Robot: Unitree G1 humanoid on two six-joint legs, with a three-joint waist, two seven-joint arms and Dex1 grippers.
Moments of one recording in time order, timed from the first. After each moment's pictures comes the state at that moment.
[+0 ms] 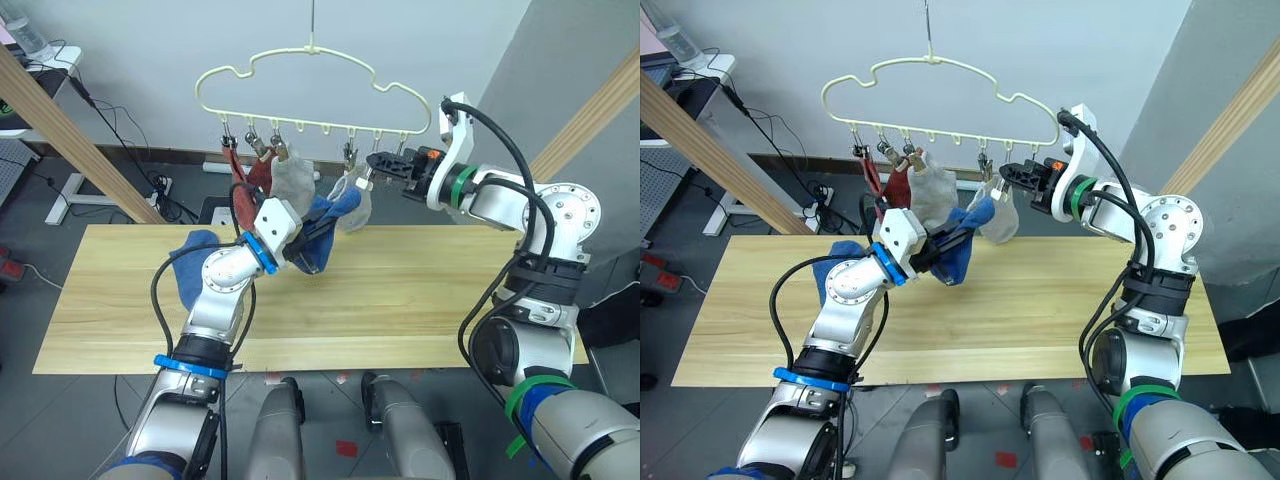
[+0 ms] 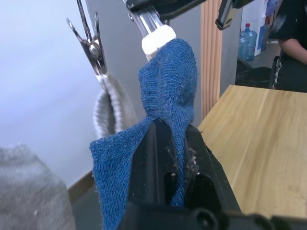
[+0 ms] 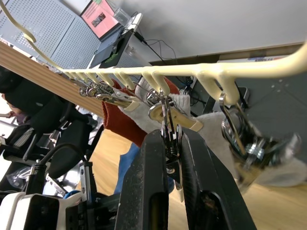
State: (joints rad) left arm -0.56 0.33 -0.08 0.31 -0.06 -0.35 -0.75; right arm -1.01 -0.15 -0.42 0.02 0.77 1.38 0.16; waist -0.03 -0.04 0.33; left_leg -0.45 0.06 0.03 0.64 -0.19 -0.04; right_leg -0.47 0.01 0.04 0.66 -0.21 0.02
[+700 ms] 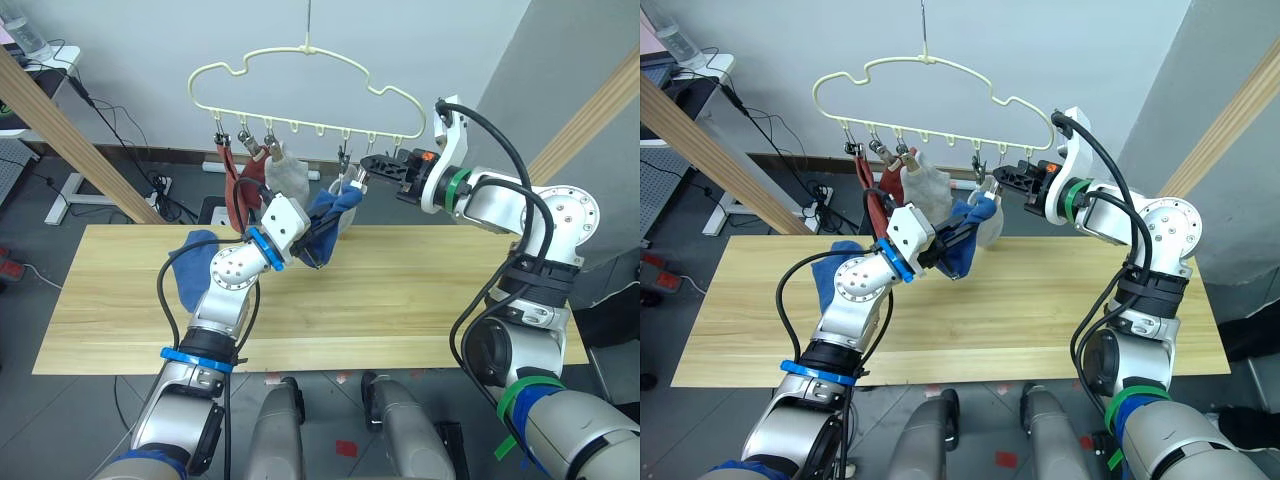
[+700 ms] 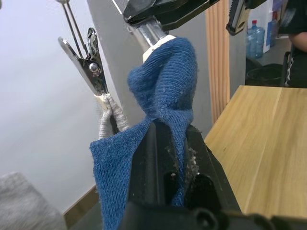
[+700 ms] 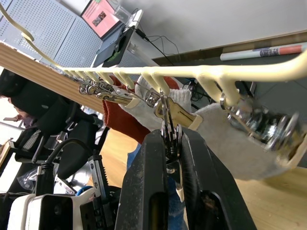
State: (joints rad) left arm -0.60 0.32 -0.11 0.37 -0.01 -0.42 -0.69; right arm -1.01 -0.11 -0.46 0.01 0.82 1.42 0.08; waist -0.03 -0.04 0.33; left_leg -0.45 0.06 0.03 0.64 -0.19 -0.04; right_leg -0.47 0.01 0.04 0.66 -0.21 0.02
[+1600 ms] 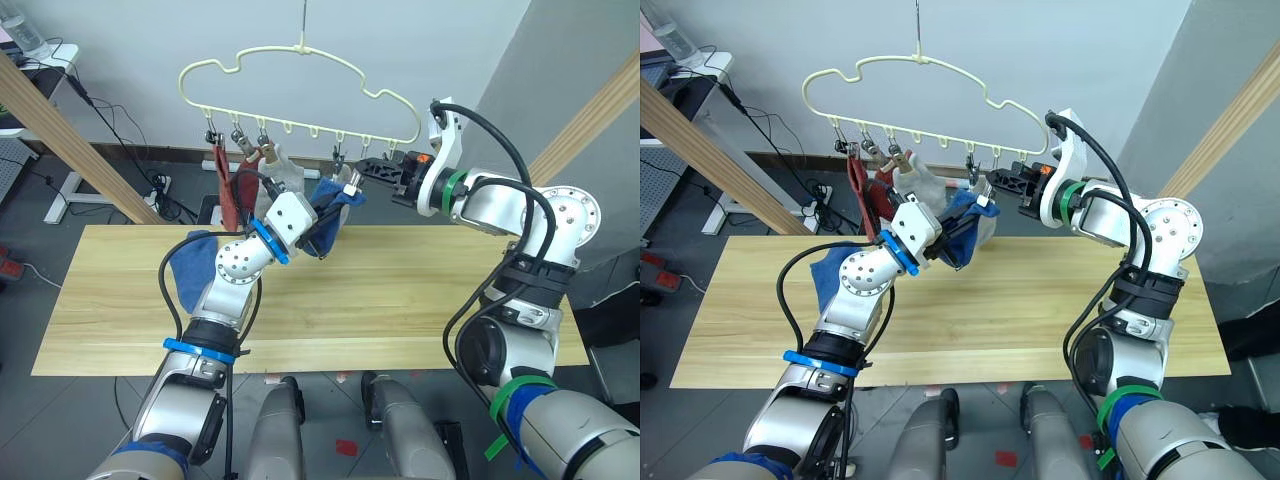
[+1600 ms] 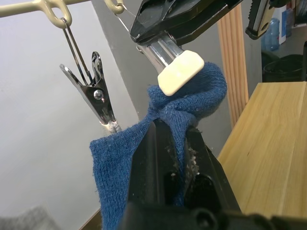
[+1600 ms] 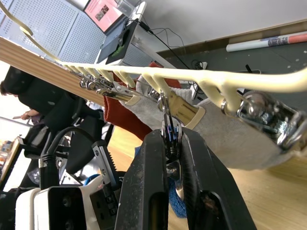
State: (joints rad) left arm -0.65 0.32 -0.12 0.42 0.06 -0.49 -0.60; right arm -1.02 -0.08 -0.47 -0.02 0.85 1.49 0.02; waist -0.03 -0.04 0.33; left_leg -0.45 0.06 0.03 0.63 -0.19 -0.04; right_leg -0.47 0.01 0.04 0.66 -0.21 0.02
